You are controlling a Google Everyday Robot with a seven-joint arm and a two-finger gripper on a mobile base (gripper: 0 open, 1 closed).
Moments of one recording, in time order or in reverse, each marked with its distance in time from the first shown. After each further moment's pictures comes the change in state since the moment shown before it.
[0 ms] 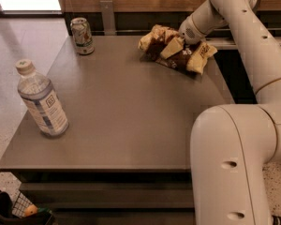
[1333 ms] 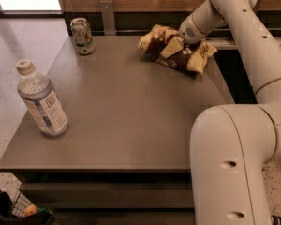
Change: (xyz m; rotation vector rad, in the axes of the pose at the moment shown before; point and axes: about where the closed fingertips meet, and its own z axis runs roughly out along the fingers) arm -0.001 0.000 -0.001 0.000 0.000 0.000
